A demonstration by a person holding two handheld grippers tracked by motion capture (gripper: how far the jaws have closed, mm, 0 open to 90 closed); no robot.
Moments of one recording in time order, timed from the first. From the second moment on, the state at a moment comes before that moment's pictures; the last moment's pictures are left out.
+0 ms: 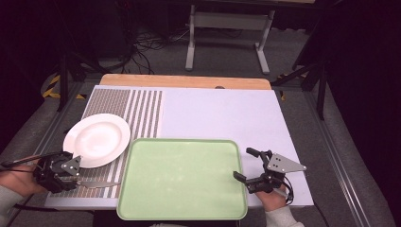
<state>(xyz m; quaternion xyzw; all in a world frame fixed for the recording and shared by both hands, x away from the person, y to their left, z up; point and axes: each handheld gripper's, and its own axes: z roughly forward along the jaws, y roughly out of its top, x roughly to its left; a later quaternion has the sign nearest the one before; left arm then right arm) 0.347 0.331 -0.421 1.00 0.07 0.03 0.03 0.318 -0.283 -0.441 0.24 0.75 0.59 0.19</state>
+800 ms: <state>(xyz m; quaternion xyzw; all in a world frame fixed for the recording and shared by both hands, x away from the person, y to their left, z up) 0.349 0.320 -0.430 1.00 -0.01 0.03 -0.04 0.318 -0.284 -0.442 0.24 0.75 0.59 0.19</state>
